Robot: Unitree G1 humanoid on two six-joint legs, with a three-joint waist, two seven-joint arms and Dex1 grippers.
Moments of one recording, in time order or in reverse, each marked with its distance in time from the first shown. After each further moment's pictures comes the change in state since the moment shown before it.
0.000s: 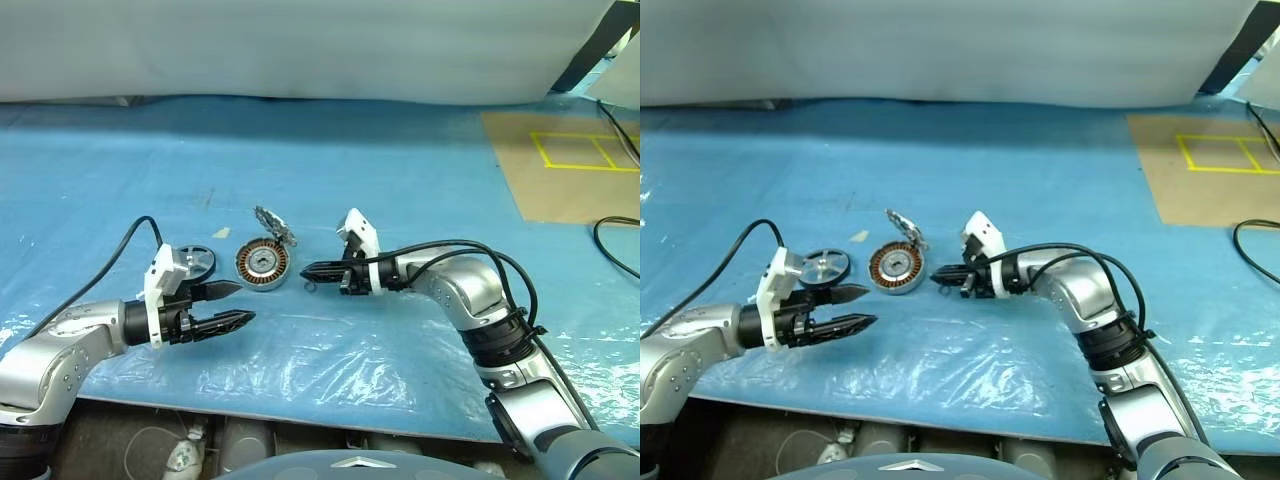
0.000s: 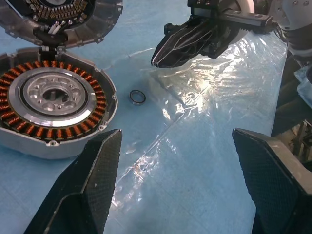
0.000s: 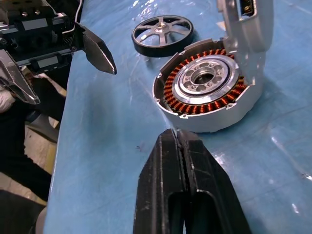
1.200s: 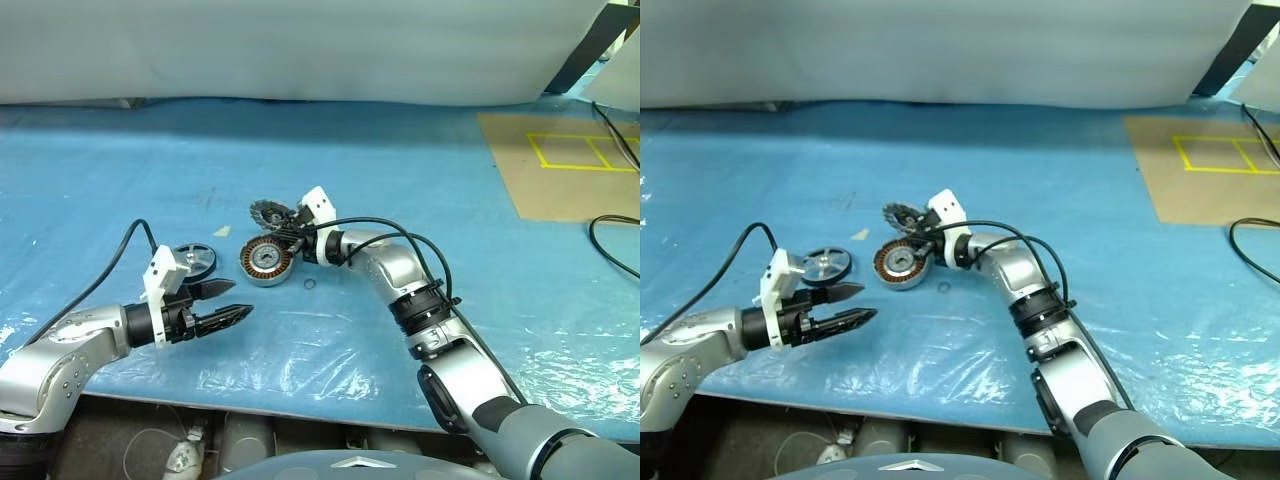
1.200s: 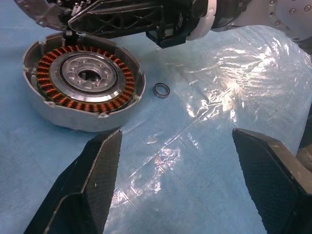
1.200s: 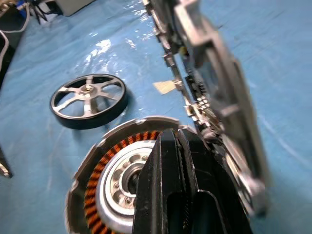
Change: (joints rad) left arm 0.022 -0.011 -0.005 -0.021 -0.001 0.000 0.119; right arm -0.166 0.322 -0.053 0.487 -0.203 -0.382 -0.226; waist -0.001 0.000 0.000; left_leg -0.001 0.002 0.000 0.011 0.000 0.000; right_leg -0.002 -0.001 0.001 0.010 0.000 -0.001
